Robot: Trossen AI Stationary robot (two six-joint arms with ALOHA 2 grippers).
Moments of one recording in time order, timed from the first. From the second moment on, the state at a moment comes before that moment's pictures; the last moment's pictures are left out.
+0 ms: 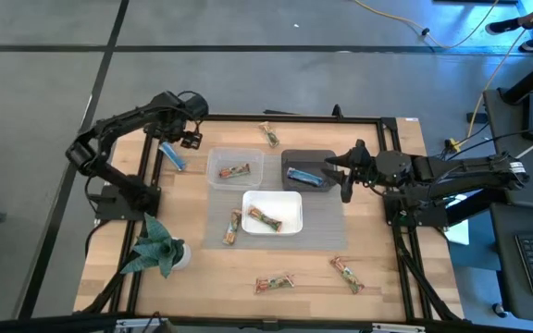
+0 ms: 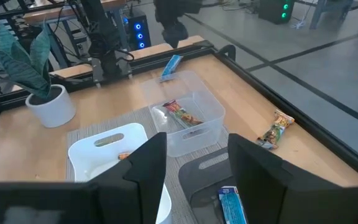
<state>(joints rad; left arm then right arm) 0.84 1.47 1.10 -1.31 -0.33 -0.64 0.07 0.82 0.71 -0.23 0.37 0.25</state>
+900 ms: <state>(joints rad) 0.86 1.51 1.04 -1.25 -0.37 -1.08 0.07 0.82 0.71 -0.27 0.37 0.18</state>
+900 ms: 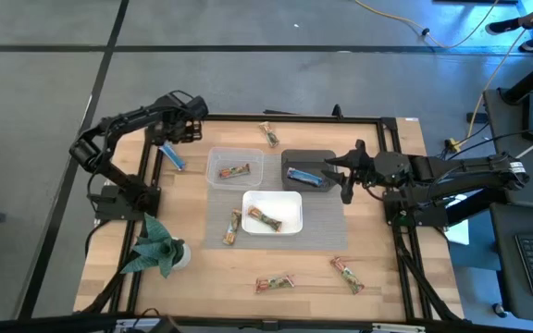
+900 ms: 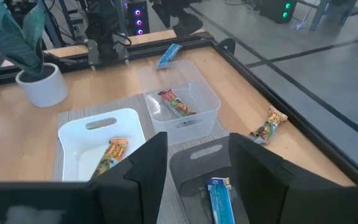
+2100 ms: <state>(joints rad) 0.84 1.50 0.63 -0.76 -0.39 -1.31 0.07 0.82 0.71 -0.28 0.37 0.07</state>
